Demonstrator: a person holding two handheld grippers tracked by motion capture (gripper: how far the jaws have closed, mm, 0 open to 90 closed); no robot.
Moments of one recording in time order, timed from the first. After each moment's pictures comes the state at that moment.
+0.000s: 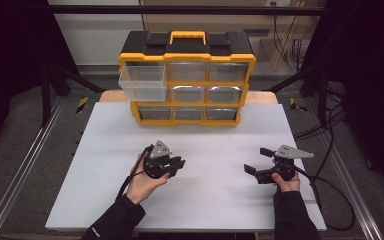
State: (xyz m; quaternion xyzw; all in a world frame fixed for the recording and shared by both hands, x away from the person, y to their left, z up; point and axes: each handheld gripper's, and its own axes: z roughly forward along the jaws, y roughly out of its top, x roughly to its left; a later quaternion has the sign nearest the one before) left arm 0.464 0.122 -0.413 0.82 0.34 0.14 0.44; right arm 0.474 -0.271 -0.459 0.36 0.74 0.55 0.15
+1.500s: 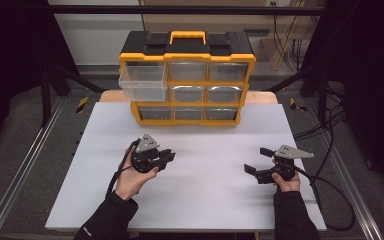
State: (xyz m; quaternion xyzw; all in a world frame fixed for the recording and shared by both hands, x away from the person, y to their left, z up) left arm 0.468 0.149 -0.393 0.80 0.36 0.16 0.45; right arm 0.473 -0.271 -0.459 0.36 0.74 0.55 0.15
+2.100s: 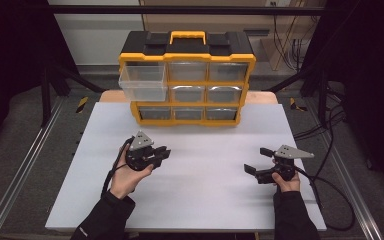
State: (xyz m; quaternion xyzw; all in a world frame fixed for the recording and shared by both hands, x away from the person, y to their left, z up) left arm 0.469 0.160 -0.385 0.79 0.37 0.17 0.45; right arm 0.474 -0.271 -0.459 0.36 0.74 0.55 0.15
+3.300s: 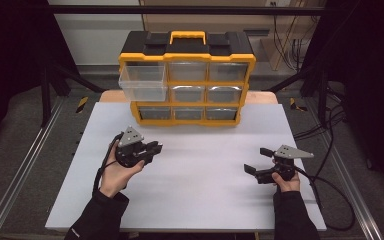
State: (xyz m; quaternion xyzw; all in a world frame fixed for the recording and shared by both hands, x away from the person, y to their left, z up) left arm 0.467 0.178 -0.368 0.79 0.37 0.19 0.46; right arm 0.474 -0.271 -0.459 0.36 0.74 0.55 0.15
